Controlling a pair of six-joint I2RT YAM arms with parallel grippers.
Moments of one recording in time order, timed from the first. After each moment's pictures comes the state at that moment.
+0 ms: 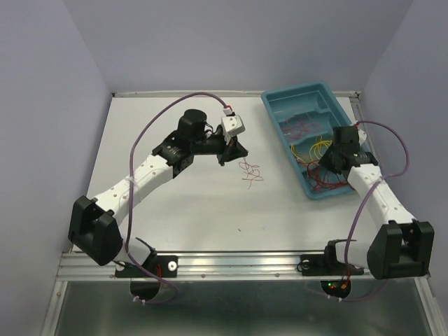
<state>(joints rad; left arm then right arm) -0.62 1.38 1.15 -0.12 0.70 0.18 0.04 1.25 0.93 -0.57 0.25 0.63</state>
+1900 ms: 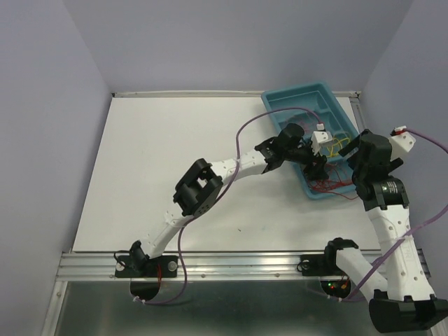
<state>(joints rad) -0.98 2.40 2.02 0.08 0.63 -0.05 0.04 0.83 1.02 -0.68 0.60 0.63</state>
